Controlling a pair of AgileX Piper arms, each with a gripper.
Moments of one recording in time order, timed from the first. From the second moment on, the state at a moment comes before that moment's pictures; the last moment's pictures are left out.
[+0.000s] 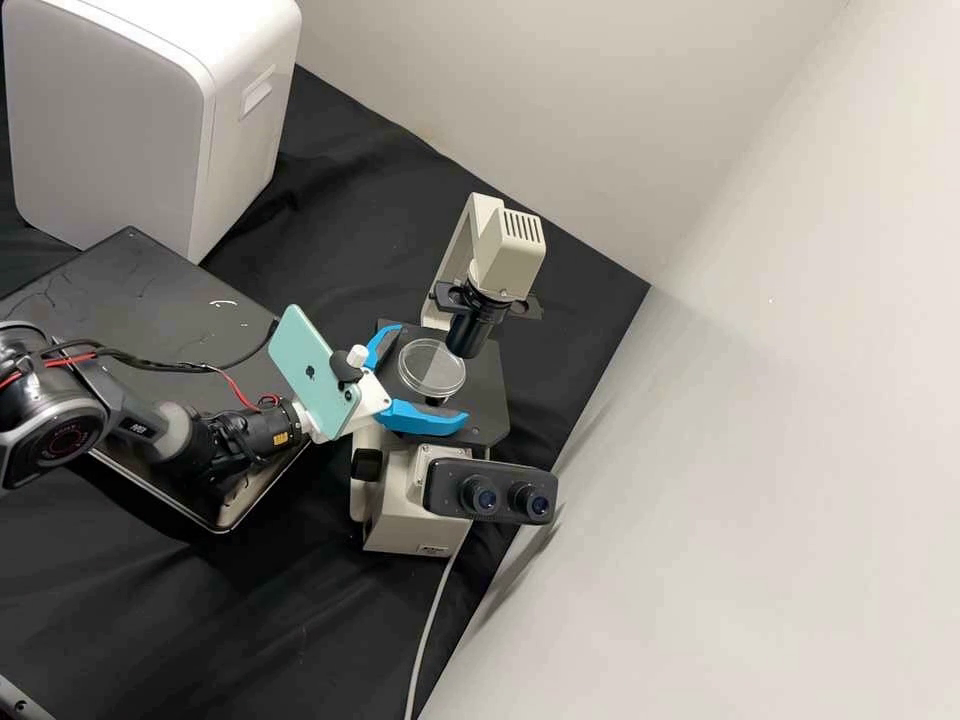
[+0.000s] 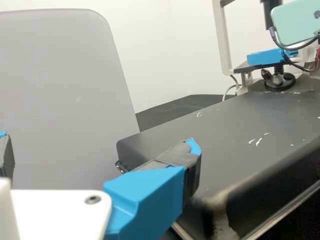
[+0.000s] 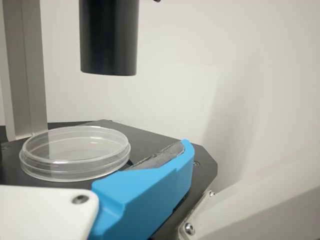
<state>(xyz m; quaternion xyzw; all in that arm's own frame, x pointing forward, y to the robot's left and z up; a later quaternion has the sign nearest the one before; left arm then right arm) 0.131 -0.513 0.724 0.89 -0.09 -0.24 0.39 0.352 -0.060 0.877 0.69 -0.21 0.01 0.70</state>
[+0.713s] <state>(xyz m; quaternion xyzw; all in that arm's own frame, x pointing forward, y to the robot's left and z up) 0.131 -0.513 0.724 0.89 -0.09 -0.24 0.39 0.367 -0.056 0.873 0.69 -0.24 0.02 0.68</state>
